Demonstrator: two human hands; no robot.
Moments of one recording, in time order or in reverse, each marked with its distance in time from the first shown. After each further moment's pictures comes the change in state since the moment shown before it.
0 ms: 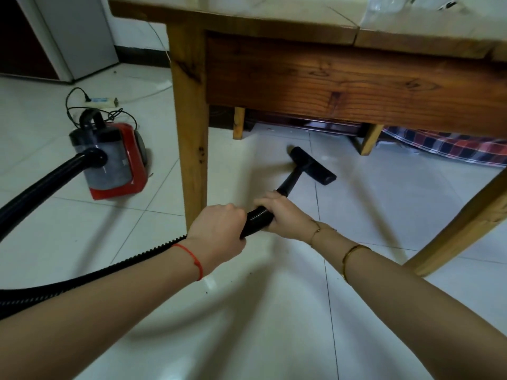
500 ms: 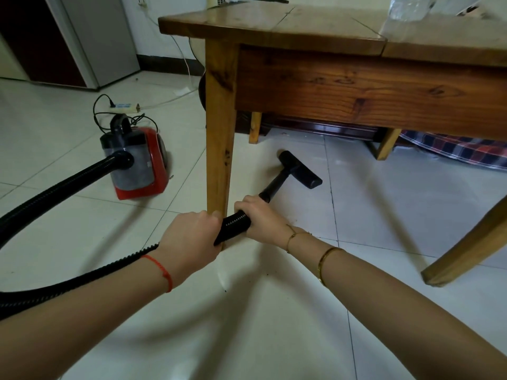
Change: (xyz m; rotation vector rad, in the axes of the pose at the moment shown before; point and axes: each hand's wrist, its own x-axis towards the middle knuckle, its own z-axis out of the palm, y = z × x) left_hand -0.050 -0.059 0.000 0.109 -0.056 -0.110; right_hand 0.037 -0.072 0.032 -0.043 -0.005 -0.025
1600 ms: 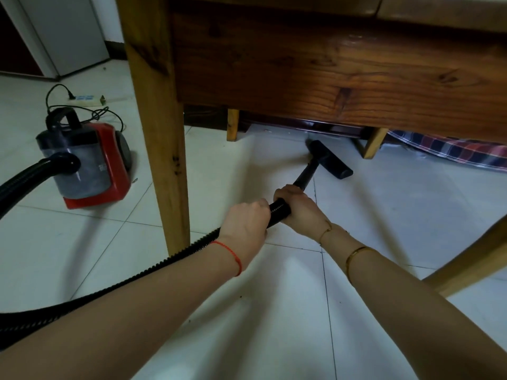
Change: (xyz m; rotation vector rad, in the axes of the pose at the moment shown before) left_hand 0.141 0.115 0.023 -0.101 0.101 0.077; right_hand -0.016 0.163 -0.031 -0.035 0.107 0.226
